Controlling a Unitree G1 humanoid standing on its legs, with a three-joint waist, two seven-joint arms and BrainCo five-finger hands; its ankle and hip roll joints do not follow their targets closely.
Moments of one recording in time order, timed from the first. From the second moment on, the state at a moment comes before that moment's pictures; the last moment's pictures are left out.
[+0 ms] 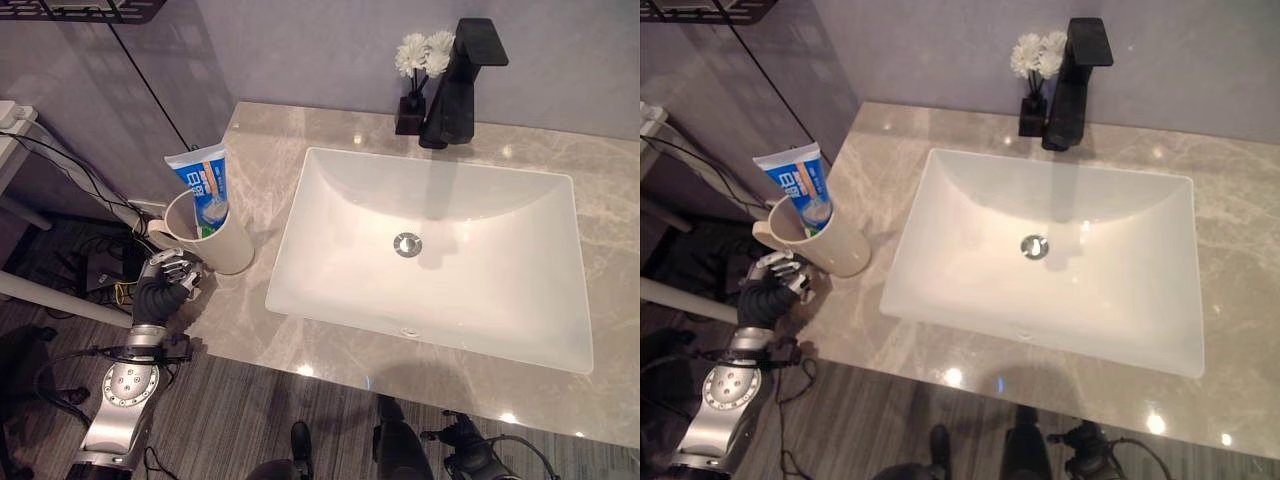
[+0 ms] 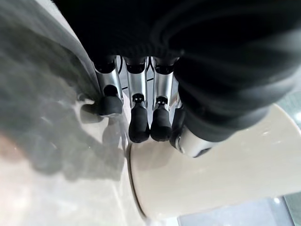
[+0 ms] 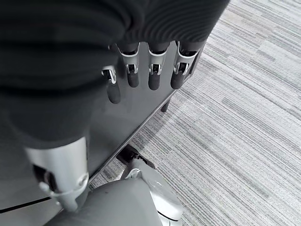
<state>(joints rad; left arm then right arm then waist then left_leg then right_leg) 0.10 0.53 -0.01 -0.07 -0.35 -0.30 0.18 -0.08 -0.27 0.27 1.15 -0.17 0.00 -0.28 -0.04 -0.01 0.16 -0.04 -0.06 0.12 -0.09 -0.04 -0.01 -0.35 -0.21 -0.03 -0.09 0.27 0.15</state>
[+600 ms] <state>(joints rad) 0.21 0.54 -0.01 -0.12 -0.44 -0.28 0.08 -0.08 -0.27 0.27 1.17 -0.17 0.00 -0.28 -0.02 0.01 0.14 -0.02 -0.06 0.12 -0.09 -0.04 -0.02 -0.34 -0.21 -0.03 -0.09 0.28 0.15</state>
